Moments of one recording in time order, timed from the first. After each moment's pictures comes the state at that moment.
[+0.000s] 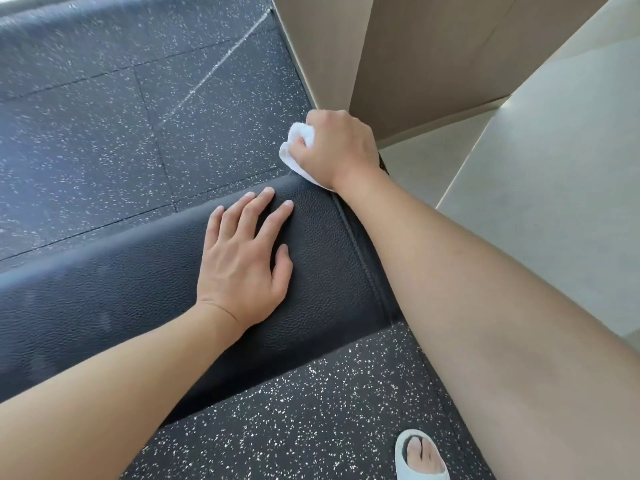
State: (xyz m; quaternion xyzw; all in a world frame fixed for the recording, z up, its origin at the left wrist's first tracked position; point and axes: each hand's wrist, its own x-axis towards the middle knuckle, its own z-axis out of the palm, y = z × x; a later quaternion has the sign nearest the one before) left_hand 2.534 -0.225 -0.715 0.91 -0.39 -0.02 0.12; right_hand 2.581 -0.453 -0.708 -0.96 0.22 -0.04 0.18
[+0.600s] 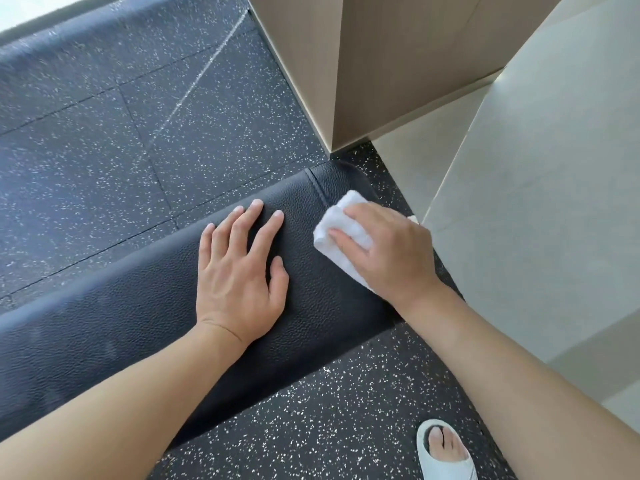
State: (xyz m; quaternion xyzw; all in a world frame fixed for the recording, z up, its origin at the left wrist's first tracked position) left_hand 2.532 -0.227 -0.714 0.92 -0.38 -0.02 0.12; right_hand 2.422 -0.425 -0.714 -0.94 0.20 -0.17 0.21
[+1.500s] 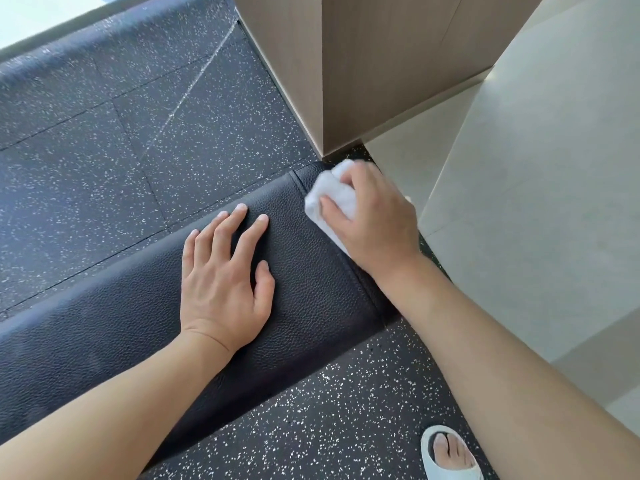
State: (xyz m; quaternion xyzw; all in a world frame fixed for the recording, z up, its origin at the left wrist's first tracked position) left_hand 2.531 -0.228 -0.715 0.92 -0.38 -0.02 0.11; right_hand 2.451 -0.443 -0.716 -0.92 0.27 -0.17 0.22
